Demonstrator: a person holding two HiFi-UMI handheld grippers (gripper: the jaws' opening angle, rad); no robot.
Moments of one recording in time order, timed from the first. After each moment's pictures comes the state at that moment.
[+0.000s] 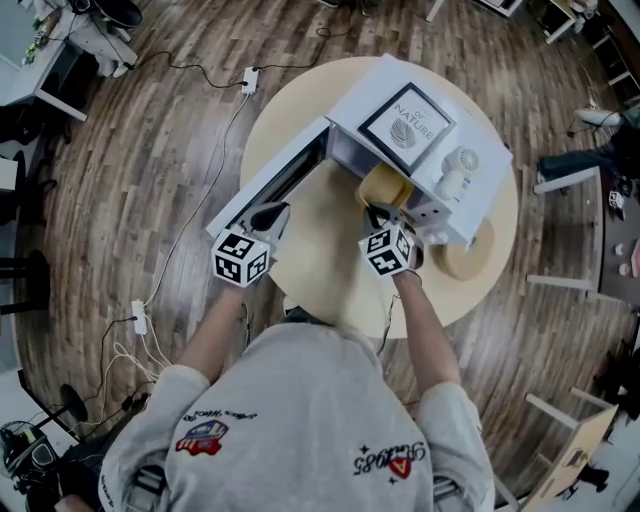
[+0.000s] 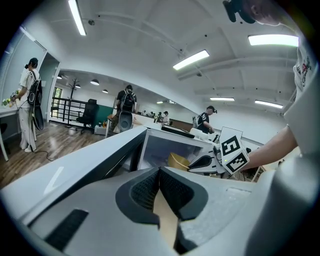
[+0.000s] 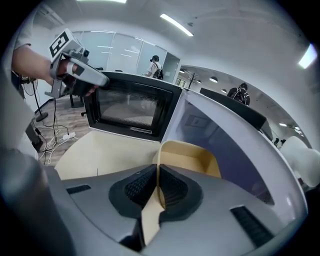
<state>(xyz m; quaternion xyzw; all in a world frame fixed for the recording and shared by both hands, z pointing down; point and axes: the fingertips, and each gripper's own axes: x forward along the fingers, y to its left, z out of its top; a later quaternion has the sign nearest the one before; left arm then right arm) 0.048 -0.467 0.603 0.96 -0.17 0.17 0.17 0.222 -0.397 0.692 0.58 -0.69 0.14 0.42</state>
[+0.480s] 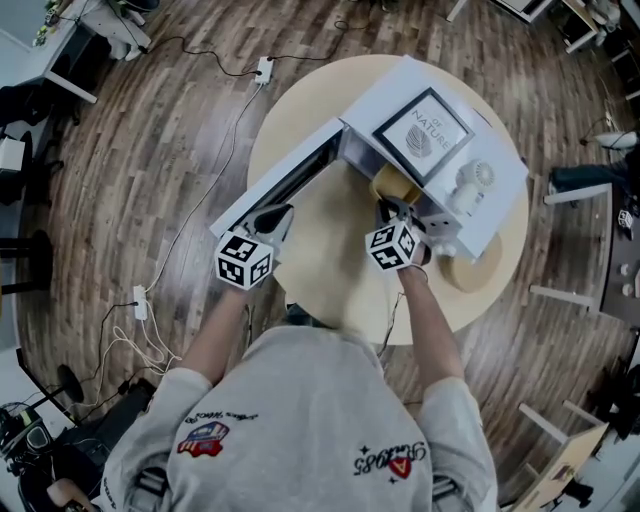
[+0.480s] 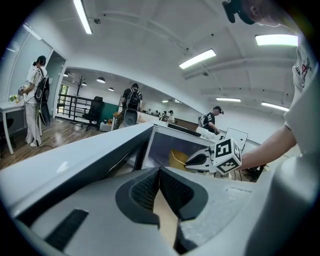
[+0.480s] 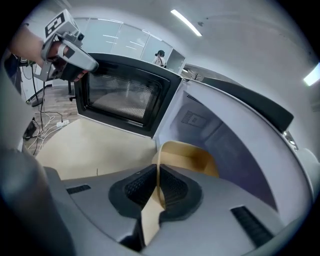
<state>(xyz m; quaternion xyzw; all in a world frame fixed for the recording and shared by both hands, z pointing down) 0.044 -0.478 0.620 0.95 -0.19 0.17 0.19 0.252 -0.429 0.716 0.58 -0.66 0.10 0.46</state>
